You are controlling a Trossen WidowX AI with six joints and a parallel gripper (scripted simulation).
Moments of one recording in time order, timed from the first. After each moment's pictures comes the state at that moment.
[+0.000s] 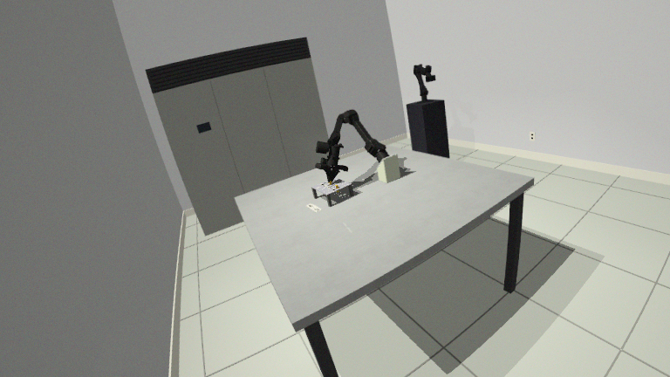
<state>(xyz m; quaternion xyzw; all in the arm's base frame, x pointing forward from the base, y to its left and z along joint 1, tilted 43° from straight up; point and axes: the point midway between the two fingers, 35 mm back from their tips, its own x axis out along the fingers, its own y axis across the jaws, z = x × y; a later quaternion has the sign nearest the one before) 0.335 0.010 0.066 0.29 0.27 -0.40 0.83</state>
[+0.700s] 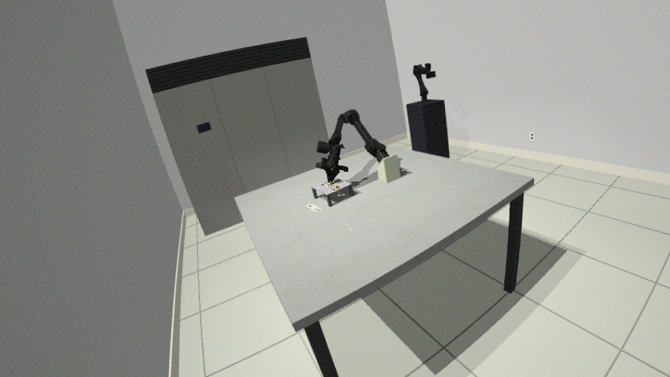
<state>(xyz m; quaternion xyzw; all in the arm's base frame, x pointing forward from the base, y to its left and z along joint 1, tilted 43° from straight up) 0.334 0.010 0.066 0.30 0.27 -0.39 0.83</state>
